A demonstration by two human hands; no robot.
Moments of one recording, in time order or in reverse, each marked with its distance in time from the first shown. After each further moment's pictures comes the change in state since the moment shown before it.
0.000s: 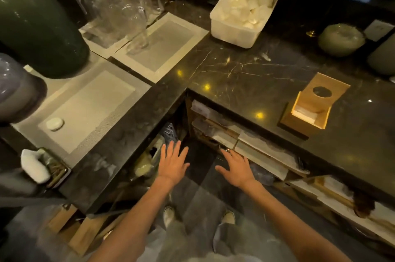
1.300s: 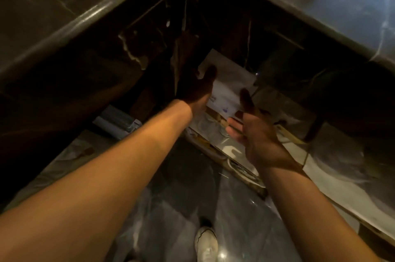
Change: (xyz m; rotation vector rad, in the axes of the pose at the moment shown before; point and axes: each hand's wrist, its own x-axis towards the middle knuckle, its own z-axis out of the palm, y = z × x) left_hand 0.442 -0.014 0.128 -1.444 0.095 -0.256; right_hand 0.402 0.014 0.094 1.324 0.277 0.609
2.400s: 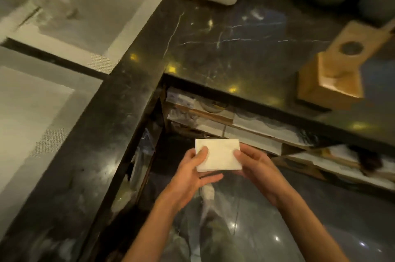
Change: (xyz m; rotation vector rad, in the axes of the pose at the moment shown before) left_hand -0.365 0.088 -0.084 -0.489 -0.544 -0.459; right_hand -0.348 -0.004 -0.166 0.008 -0.224 -0.097
